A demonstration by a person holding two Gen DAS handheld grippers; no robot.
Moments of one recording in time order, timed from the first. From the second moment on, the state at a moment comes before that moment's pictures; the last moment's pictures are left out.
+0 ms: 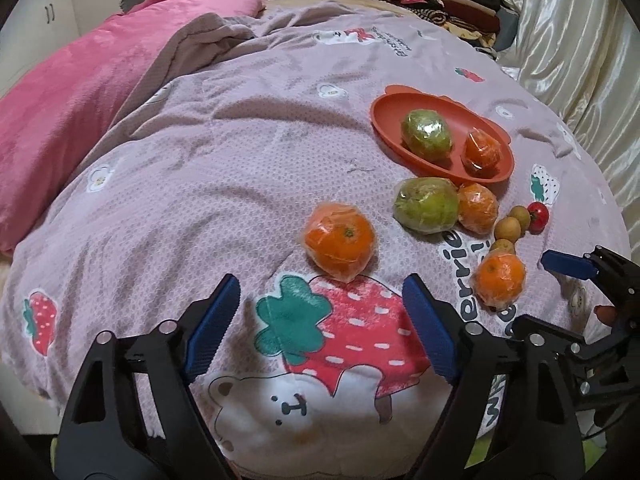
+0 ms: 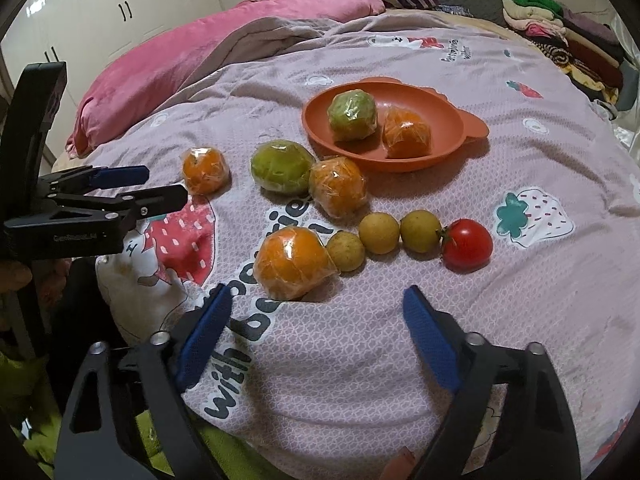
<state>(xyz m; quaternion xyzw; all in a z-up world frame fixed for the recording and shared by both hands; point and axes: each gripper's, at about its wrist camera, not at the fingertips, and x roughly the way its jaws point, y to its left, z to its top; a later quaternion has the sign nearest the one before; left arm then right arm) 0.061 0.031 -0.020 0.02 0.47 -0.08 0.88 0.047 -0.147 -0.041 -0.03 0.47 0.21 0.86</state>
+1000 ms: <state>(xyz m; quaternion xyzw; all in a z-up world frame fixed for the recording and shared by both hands) 0.092 0.024 -0.034 0.02 0.48 -0.10 0.87 0.062 -0.126 -0.047 -0.05 0.46 0.25 0.85</state>
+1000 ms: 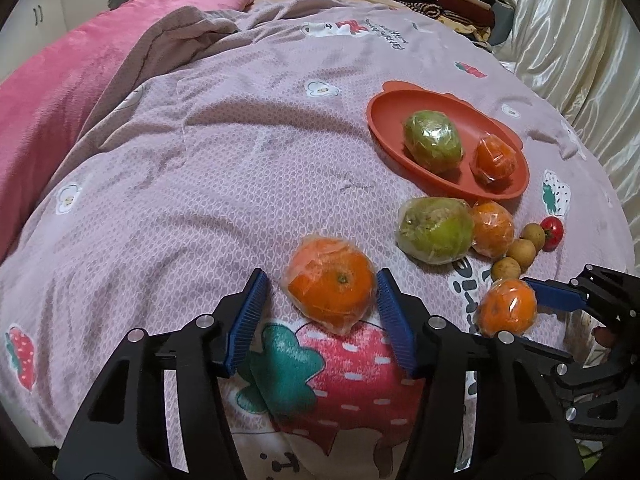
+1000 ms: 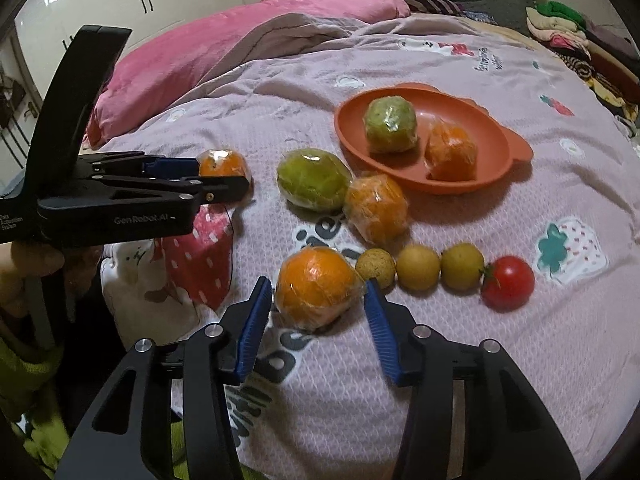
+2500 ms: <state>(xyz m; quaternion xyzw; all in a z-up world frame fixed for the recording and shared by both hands) 0.114 -0.007 0.008 0.01 0.45 -0.16 0.88 0.091 -0.185 0.003 -0.03 0.40 0.20 0.89</state>
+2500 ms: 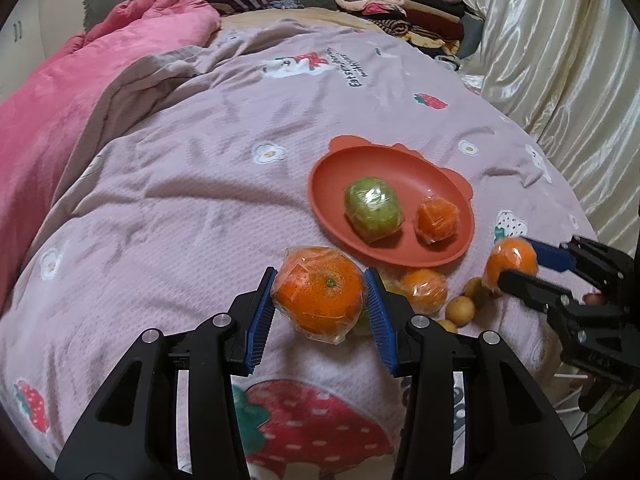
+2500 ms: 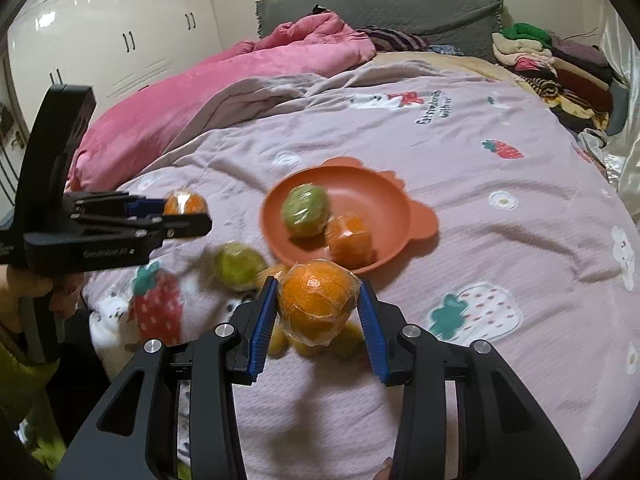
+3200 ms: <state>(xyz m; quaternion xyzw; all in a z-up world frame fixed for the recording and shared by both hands) 0.141 -0.056 -0.001 0.04 0.47 -0.18 0.86 0.144 -0.204 0.005 -0.03 0.38 0.21 0.90</state>
